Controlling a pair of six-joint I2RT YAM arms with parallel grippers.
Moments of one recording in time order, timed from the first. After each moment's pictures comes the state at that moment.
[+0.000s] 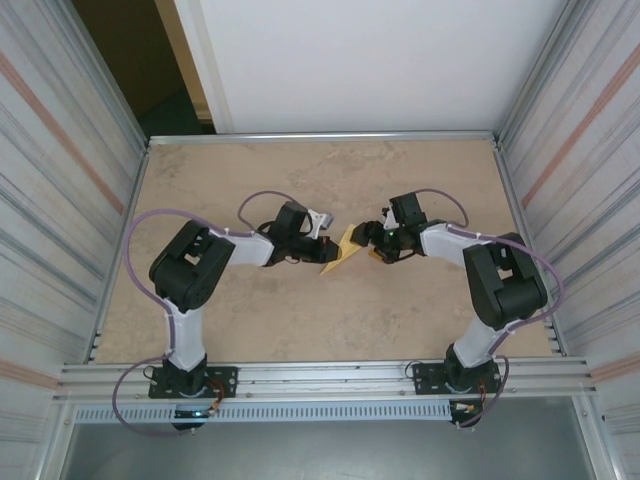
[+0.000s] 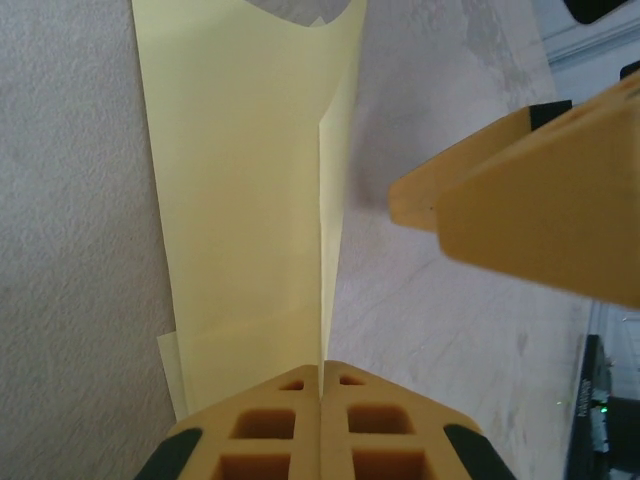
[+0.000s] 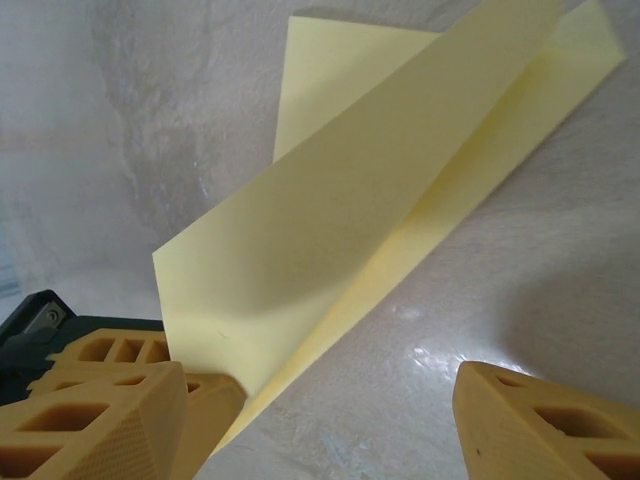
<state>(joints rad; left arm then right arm) -0.61 1.96 1.00 0.21 0.65 -0.51 0.35 1.70 0.89 -0.17 -0.48 0.78</state>
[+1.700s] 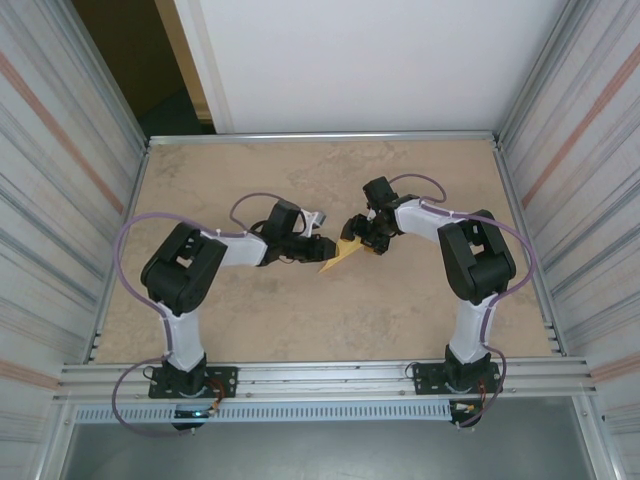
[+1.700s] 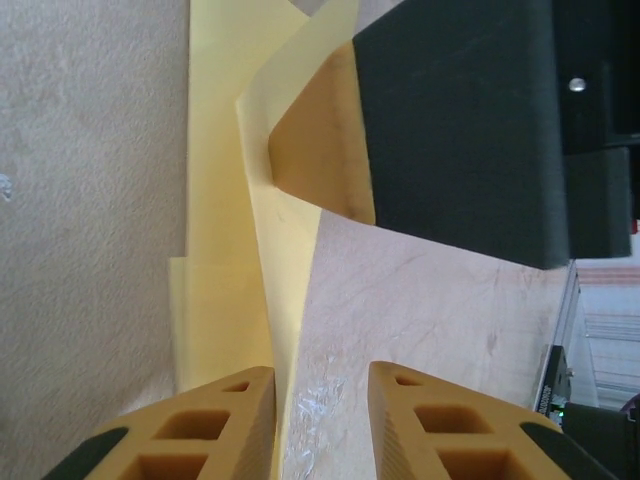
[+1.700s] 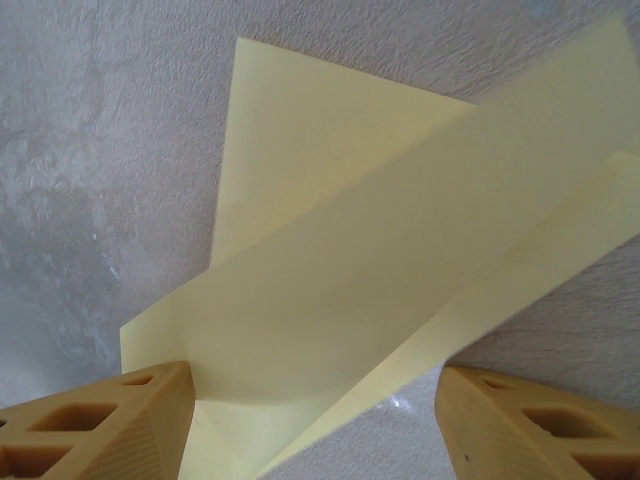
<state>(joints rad) -0.58 1.89 0.95 0.18 0.66 -0.56 0.44 1.93 1.21 -0.49 -0.28 0.75</state>
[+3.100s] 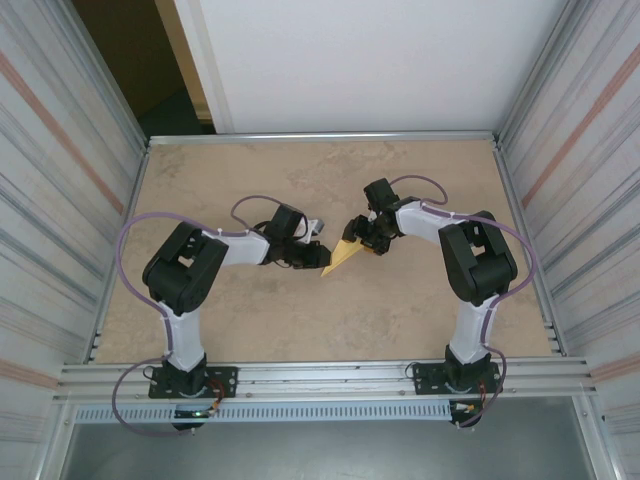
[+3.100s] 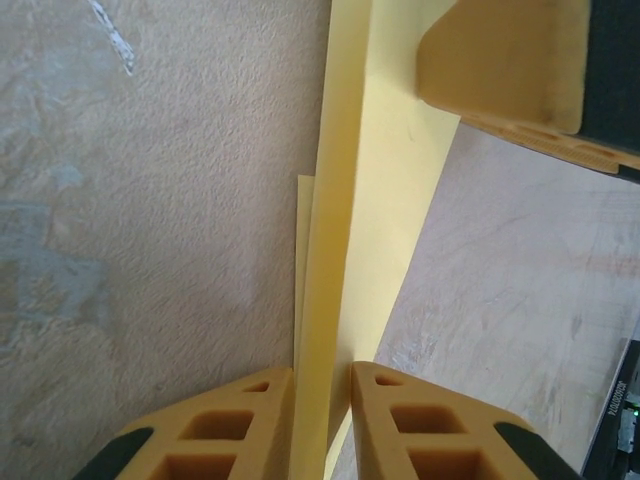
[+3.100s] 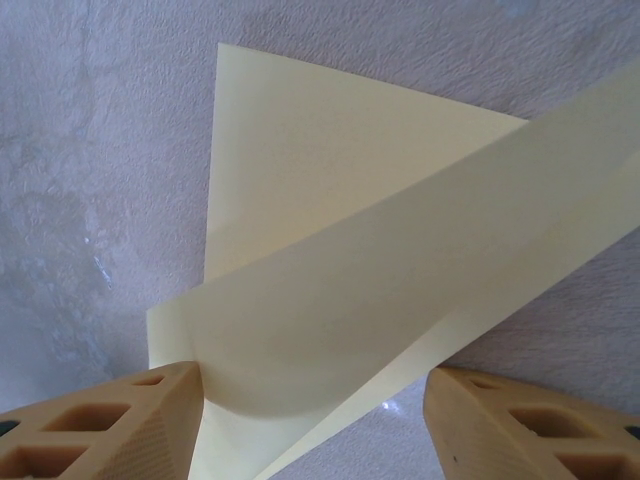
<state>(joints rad) -0.59 1.91 0.99 -0.02 0.57 -0.51 0.44 1.92 1.18 -0.46 -0.26 0.76</state>
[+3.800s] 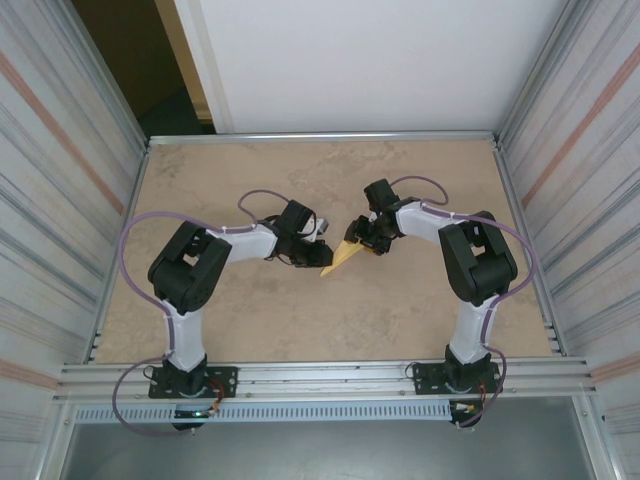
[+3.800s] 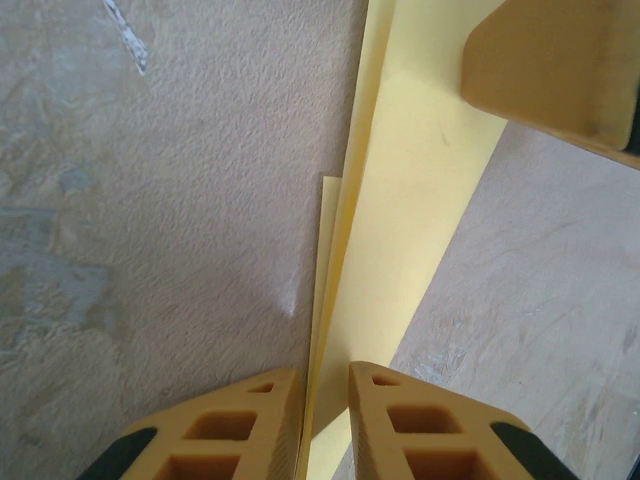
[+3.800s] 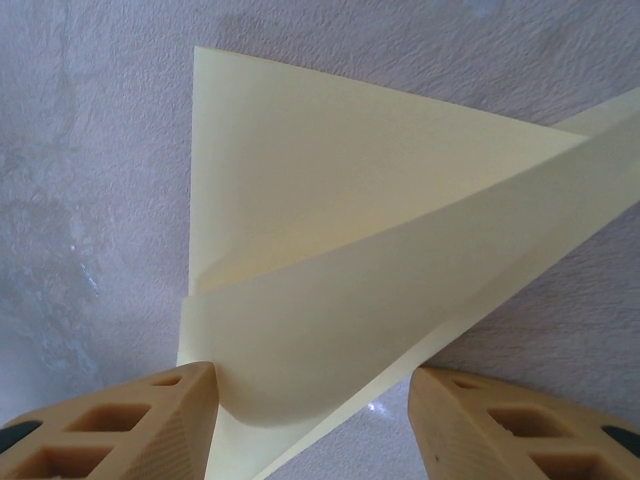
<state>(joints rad) -0.63 1.94 1.10 -0.21 0.47 -0.49 0.44 1.92 1.17 -0.46 -0.25 0.77</state>
